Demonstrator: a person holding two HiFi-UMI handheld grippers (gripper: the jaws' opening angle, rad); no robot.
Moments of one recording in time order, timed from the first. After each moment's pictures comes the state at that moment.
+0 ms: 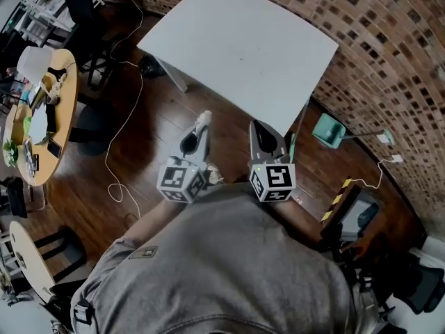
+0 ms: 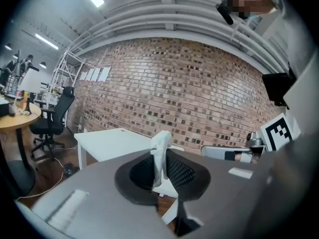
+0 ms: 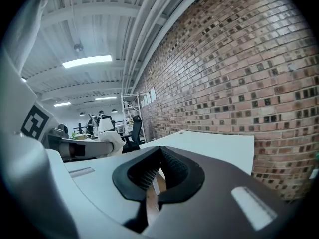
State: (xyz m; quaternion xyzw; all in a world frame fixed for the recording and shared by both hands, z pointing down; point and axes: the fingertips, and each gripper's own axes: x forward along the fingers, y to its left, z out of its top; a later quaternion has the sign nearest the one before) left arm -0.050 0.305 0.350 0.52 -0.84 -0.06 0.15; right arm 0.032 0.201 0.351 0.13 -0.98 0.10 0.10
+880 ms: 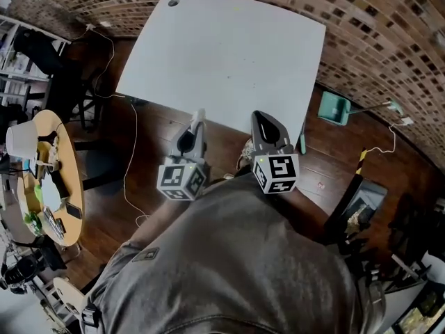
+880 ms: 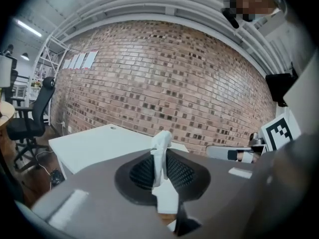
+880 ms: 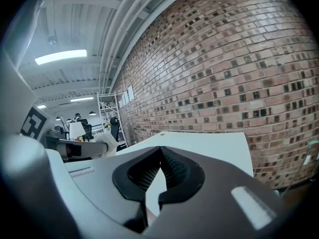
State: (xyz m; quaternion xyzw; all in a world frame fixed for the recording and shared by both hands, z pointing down) left arm -0.160 0.201 0.372 0.58 -0.79 -0.04 0.19; right arm -0.048 0.102 0.375 0.24 -0.95 0.14 0.11
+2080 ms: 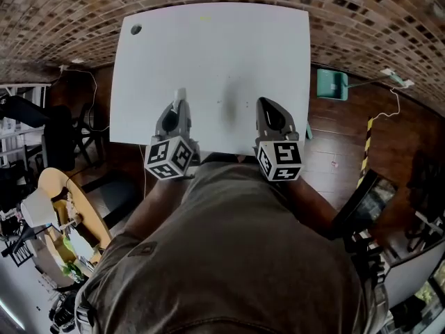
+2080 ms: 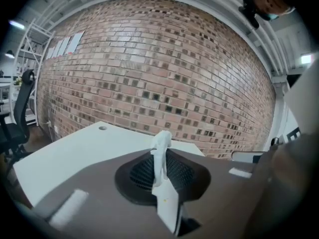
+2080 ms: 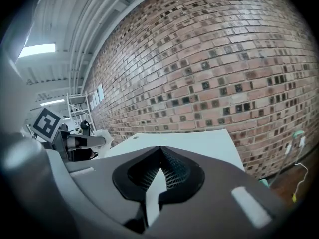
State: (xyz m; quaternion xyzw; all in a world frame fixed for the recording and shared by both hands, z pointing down) left arm -0.278 0.048 0.398 0.61 -0.76 0.01 0.24; right arm -0.078 -0.021 0.402 0.37 -0.90 0.19 0.12
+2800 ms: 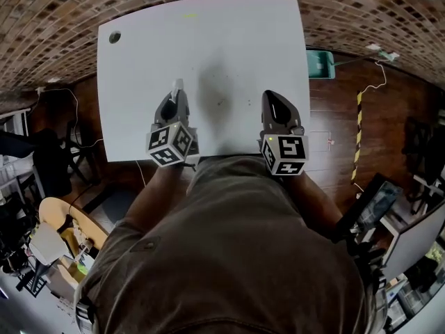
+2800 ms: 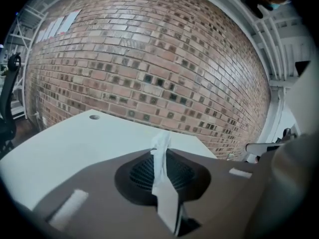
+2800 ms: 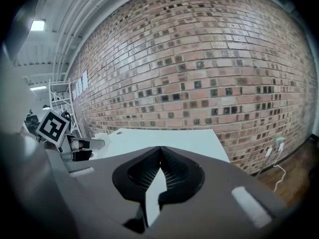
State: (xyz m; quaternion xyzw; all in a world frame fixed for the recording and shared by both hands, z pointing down) left arm -0.319 -0.001 0.457 0.64 -0.71 0.03 0.29; right arm -0.087 -0.040 0.415 0.45 -0.86 0.17 0.17
